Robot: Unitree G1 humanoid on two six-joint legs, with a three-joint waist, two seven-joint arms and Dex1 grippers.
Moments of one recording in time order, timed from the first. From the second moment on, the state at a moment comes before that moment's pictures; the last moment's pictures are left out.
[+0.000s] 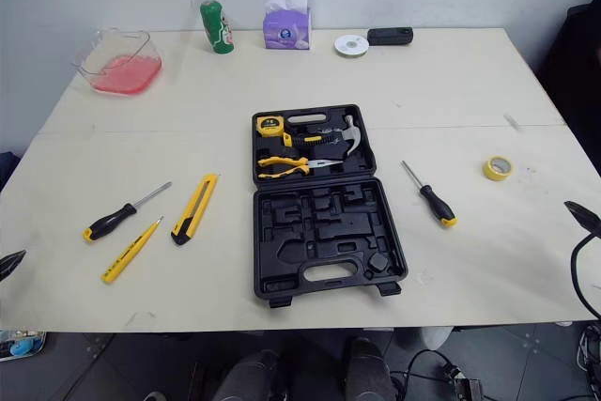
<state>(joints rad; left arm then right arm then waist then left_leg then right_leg) 0.10 1.04 0.69 0.71 -0.29 -0.21 -0.88 -0.19 -1.16 -0.44 0.79 0.18 -0.49 0.90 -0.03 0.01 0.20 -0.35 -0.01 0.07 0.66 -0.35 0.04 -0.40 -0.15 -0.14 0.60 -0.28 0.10</state>
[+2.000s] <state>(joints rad) -0.39 0.73 0.09 -0.06 -0.34 0.44 -0.74 -0.52 -0.76 -0.04 0.33 0.18 0.07 0.94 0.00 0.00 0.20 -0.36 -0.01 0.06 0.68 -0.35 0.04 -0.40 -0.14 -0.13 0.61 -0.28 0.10</state>
